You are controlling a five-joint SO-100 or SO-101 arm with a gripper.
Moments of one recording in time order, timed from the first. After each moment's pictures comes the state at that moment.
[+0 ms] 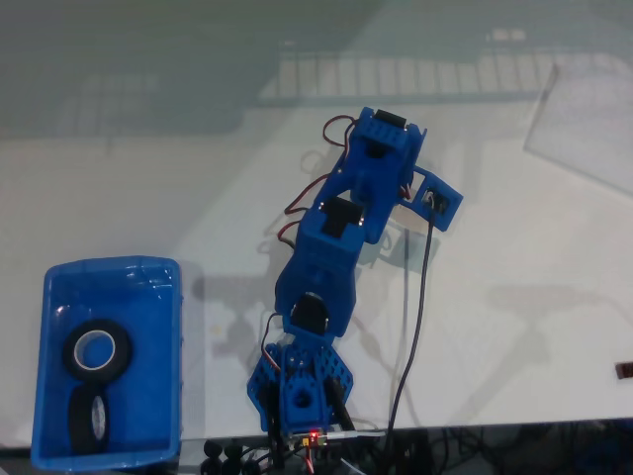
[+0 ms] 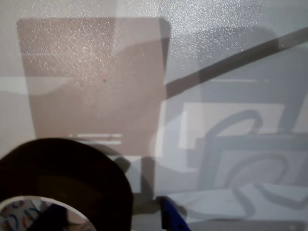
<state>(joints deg) 28.6 74.1 91.1 68.0 10.5</state>
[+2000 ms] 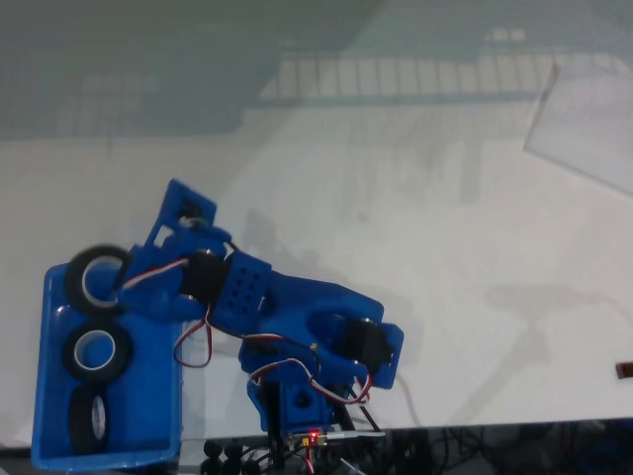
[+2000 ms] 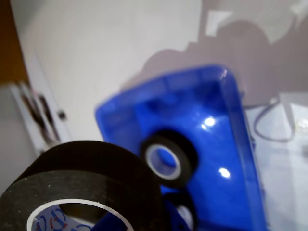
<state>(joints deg) -69.4 149.6 121.5 79.5 6.3</state>
